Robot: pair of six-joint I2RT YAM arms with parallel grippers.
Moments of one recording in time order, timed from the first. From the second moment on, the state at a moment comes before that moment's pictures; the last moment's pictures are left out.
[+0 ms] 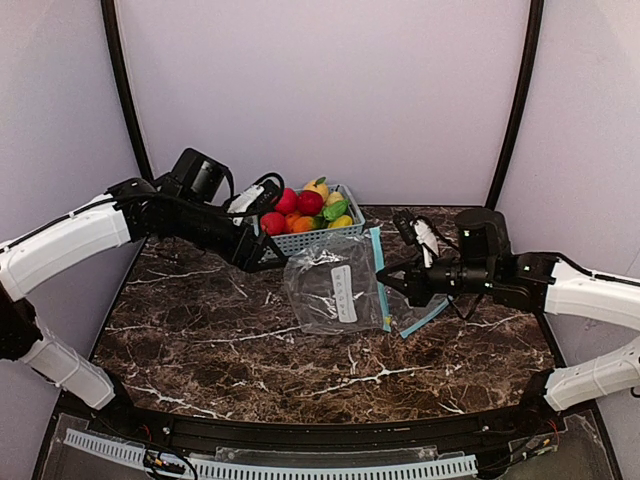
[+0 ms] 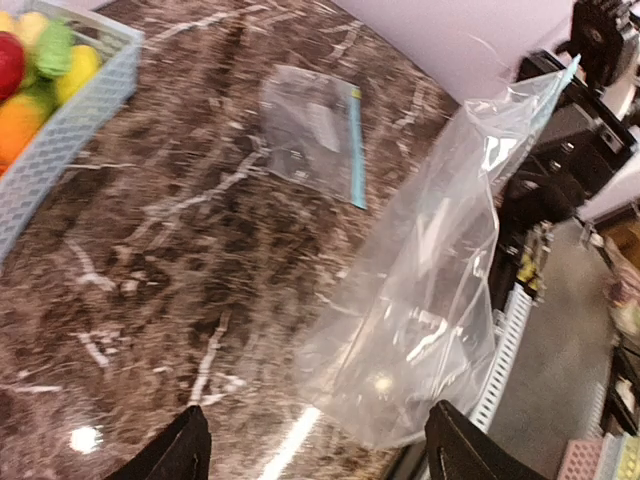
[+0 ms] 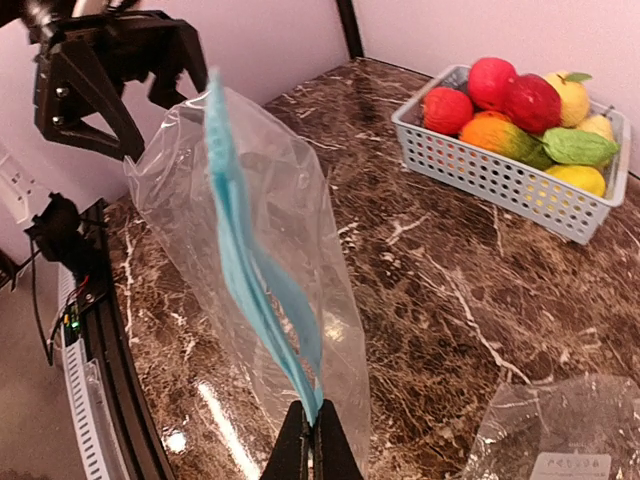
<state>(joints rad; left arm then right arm) -0.72 1.43 1.36 -0.73 0.45 -0.11 0.84 1.12 0.80 -0.10 -0.28 0.15</state>
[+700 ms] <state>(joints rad) -1.09 1.50 1.13 -0.07 0.03 -0.41 0.84 1.22 0.89 -0.12 -0.18 0.67</state>
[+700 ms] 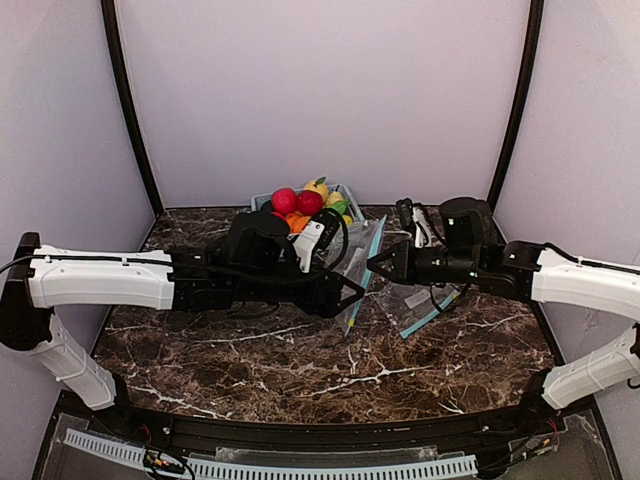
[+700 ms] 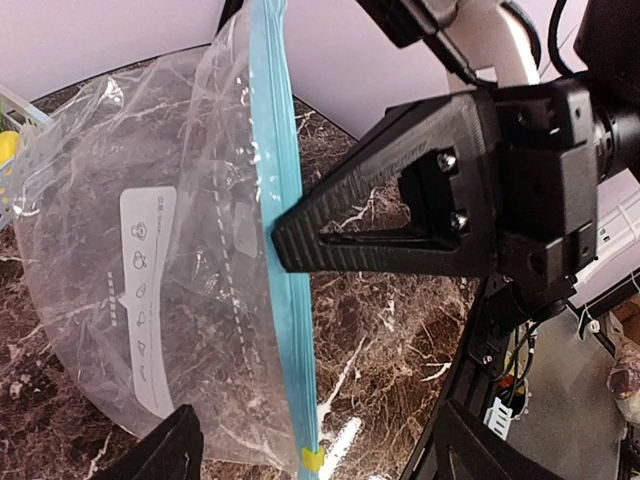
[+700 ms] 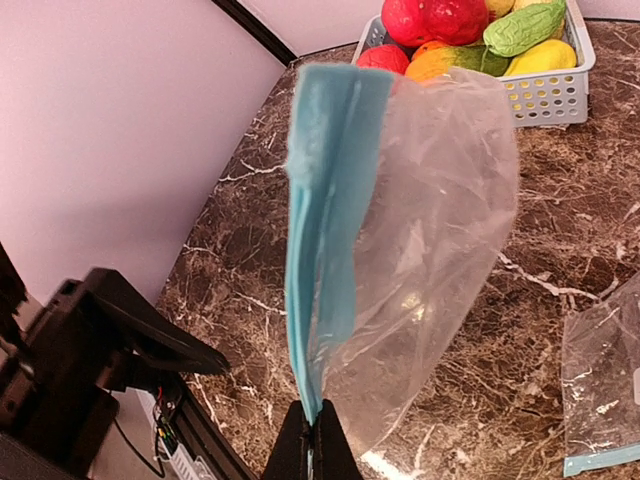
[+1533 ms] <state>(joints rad) -1.10 1.60 1.16 -0.04 -0.04 -0.44 0.86 1.23 0.92 -0.10 -0.18 0.71</state>
